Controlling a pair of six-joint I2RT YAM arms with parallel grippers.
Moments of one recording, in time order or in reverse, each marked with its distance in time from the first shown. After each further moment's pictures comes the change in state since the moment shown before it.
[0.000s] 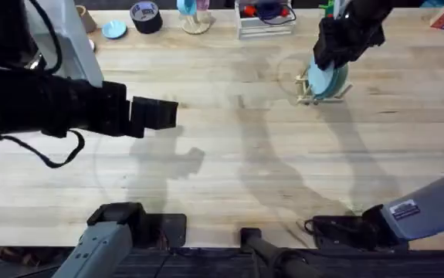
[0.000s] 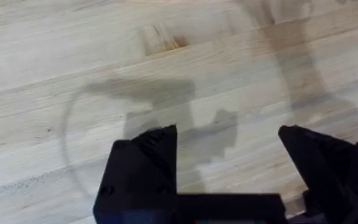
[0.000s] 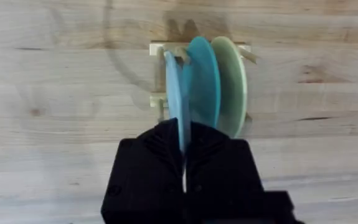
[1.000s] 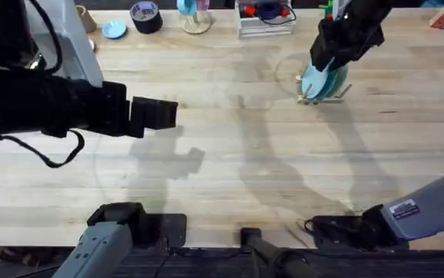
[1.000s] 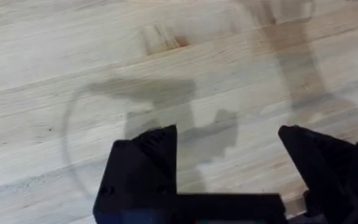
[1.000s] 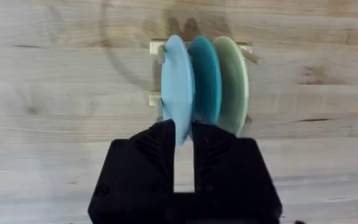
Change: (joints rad) left arm 0.000 0.000 0.000 0.000 -0.004 0.000; right arm 0.000 0.006 0.003 -0.007 0.000 0.006
